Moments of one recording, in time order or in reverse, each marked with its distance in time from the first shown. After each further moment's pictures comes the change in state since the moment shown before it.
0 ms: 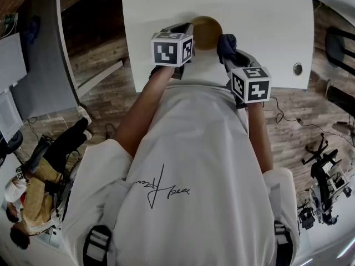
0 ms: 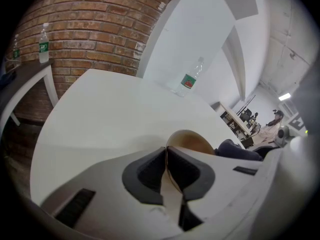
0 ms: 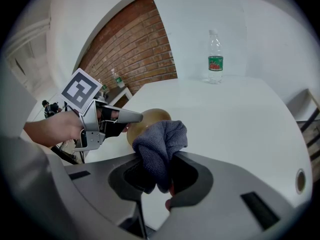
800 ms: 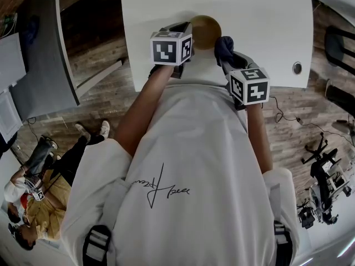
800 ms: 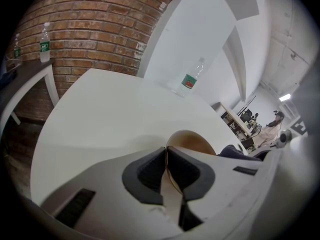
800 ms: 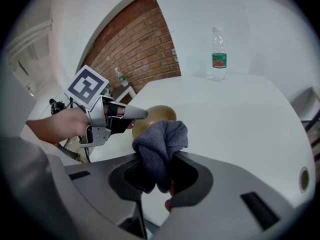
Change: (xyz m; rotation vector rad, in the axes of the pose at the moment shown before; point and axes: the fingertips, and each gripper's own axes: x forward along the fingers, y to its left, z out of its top) left arm 0.001 0.001 0.001 -0.007 -0.004 0.002; right arm 0.000 0.009 -0.009 -0.007 0.019 0.041
